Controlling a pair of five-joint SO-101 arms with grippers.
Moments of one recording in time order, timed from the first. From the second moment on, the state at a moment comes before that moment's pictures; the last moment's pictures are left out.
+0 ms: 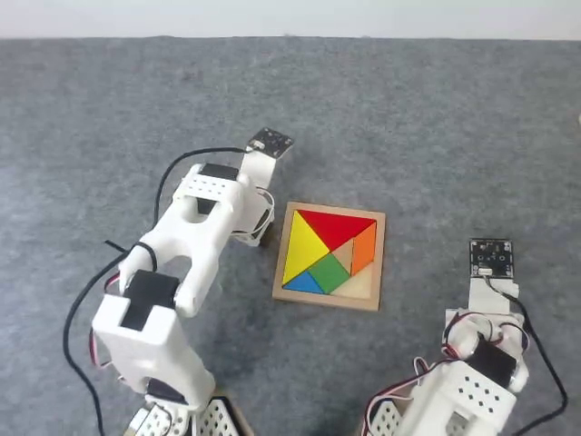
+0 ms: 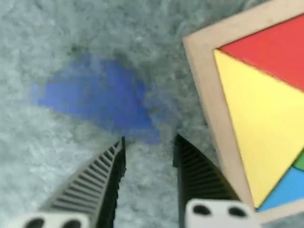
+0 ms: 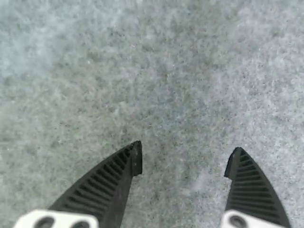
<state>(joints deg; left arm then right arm) 7.6 15.6 22.8 61.2 -11.5 29.1 -84.1 90.9 61.5 28.0</state>
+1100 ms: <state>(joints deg) -0.4 46.1 -43.8 93.2 -61.8 29.1 -84.1 90.9 61.5 28.0</state>
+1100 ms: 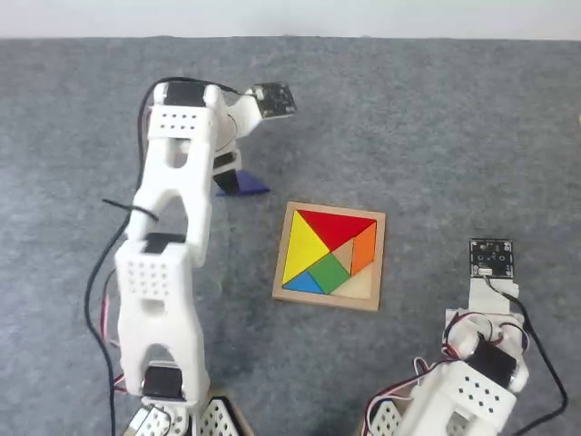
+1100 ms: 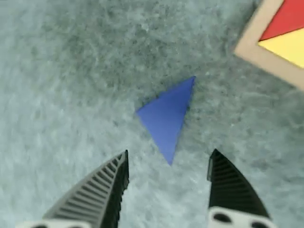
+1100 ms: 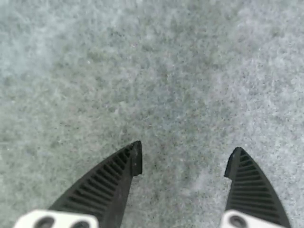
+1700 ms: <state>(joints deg) 1.1 71.2 -72.4 98.4 -64.8 29.1 -84.1 90.9 61.5 28.0</state>
